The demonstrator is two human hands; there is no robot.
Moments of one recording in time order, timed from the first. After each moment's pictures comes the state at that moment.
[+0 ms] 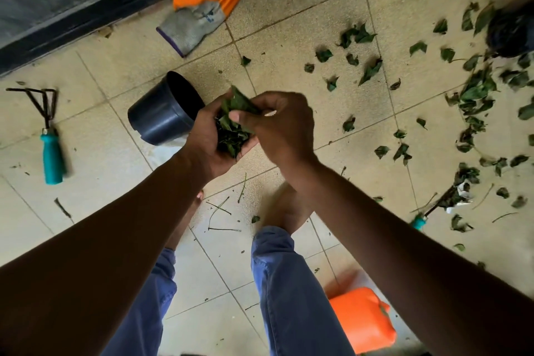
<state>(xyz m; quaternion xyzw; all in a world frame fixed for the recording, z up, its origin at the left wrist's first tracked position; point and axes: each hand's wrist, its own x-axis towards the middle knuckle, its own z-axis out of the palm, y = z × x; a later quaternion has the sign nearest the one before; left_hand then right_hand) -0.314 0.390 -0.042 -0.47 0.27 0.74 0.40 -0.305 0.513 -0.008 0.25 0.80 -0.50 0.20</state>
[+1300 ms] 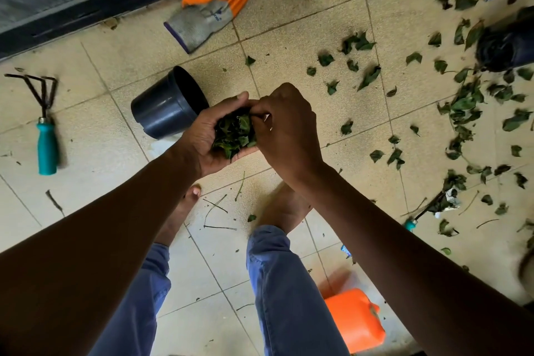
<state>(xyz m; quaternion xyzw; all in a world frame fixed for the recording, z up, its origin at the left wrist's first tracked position) -0.309 0.373 -0.025 -0.39 0.29 0.75 0.45 -0.299 0.515 0.007 0.02 0.93 -0.31 0.19</state>
